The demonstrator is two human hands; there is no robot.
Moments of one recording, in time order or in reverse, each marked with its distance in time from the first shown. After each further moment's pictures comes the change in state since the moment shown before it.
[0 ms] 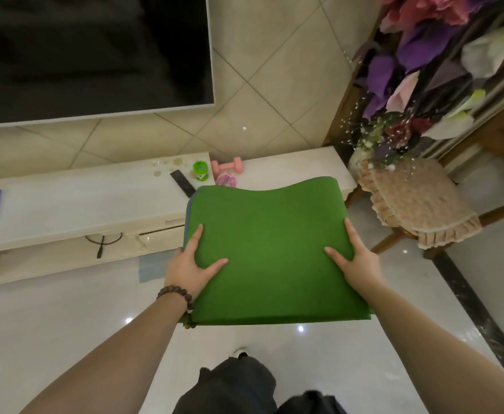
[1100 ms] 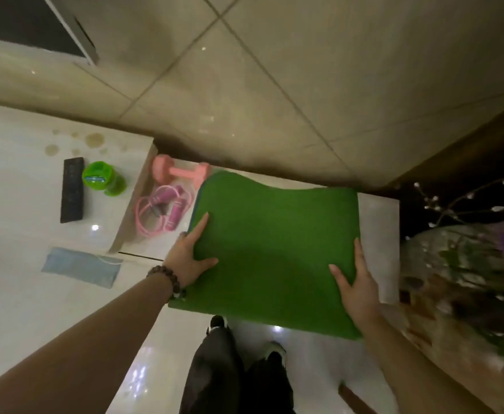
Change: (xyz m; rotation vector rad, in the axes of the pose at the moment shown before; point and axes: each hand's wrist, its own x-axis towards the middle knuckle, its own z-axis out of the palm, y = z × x) left_hand 0.511 0.087 0.324 -0.084 -0.083 -0.366; right_hand 0.675 0.110 0.051 -0.196 -0.319 -0.099
